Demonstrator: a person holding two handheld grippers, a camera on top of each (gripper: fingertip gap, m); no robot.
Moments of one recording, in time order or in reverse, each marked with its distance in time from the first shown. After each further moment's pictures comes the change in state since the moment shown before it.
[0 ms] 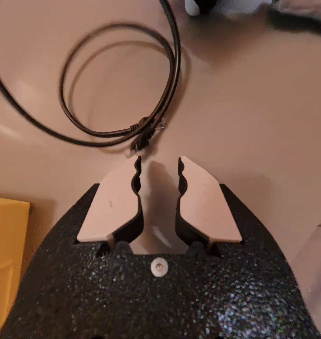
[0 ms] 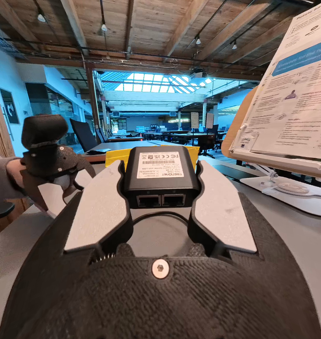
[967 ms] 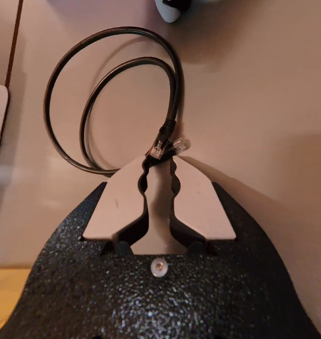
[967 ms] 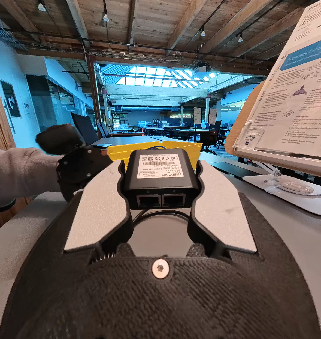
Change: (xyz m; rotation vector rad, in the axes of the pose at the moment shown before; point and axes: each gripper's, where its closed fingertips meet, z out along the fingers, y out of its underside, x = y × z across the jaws) left arm -0.026 -0.022 0.038 0.073 0.011 0.417; right arm -0.003 0.005 0.004 -0.031 -0.016 -0.010
